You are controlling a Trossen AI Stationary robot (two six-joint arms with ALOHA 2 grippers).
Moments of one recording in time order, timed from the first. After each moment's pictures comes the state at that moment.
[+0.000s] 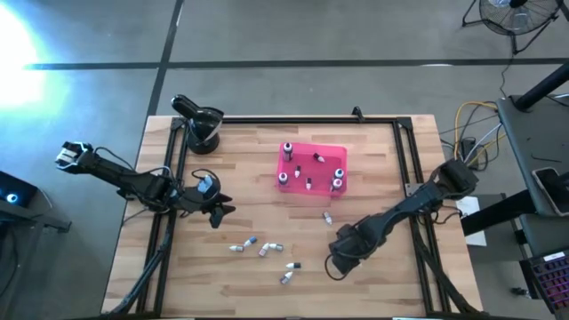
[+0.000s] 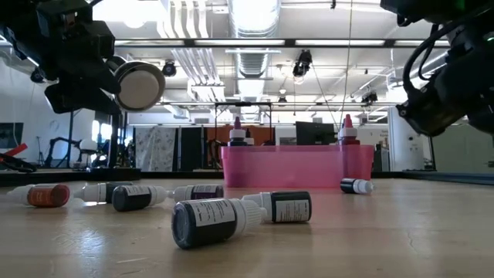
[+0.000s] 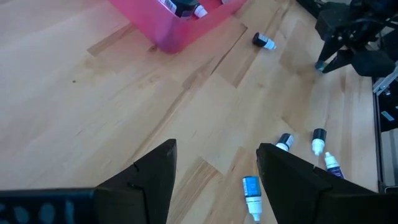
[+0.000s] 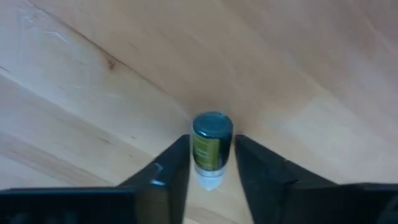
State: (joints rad) left arm -0.34 0.74 0.44 -0.34 -0.38 -0.90; right arm 0.50 1.75 0.96 -0.68 -0.27 1.50
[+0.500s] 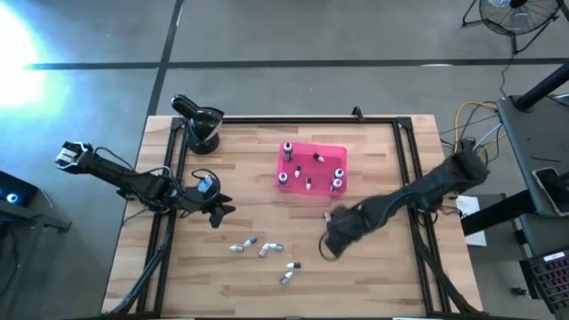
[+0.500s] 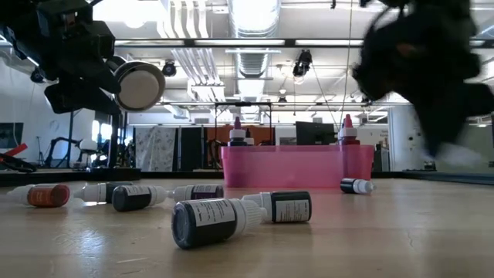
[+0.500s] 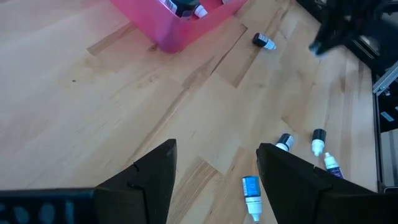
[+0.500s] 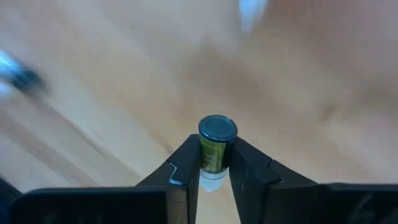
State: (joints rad) left arm -0.34 0.74 0.44 -0.34 -0.38 -0.90; right arm 0.37 1.60 0.96 -0.67 -0.10 1.35
